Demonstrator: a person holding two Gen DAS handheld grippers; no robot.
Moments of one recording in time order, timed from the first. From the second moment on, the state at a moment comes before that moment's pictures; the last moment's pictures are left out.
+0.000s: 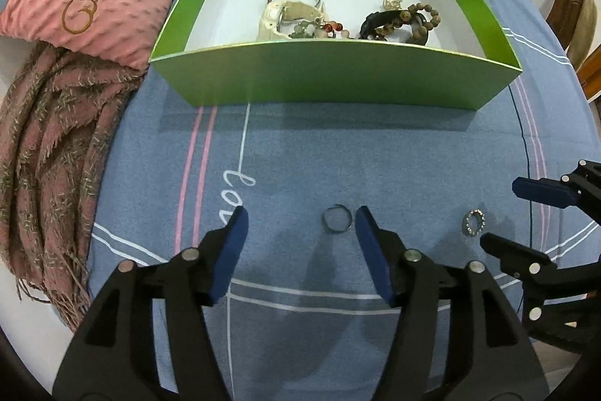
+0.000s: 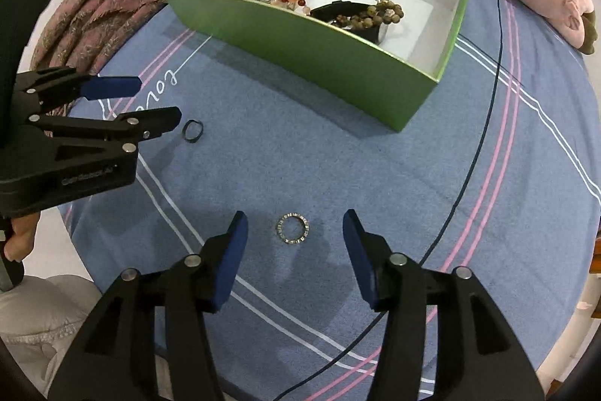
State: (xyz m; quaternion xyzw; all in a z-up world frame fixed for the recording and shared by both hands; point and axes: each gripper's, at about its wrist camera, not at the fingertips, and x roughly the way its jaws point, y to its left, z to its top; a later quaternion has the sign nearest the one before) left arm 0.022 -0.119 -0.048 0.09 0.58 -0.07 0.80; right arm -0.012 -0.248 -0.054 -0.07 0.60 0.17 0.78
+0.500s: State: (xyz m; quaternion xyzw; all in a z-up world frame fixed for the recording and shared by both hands) left arm 0.031 -0.120 -0.063 0.07 0.60 -0.08 0.79; right arm -0.010 -0.246 -0.077 -0.06 0.62 0.16 0.76
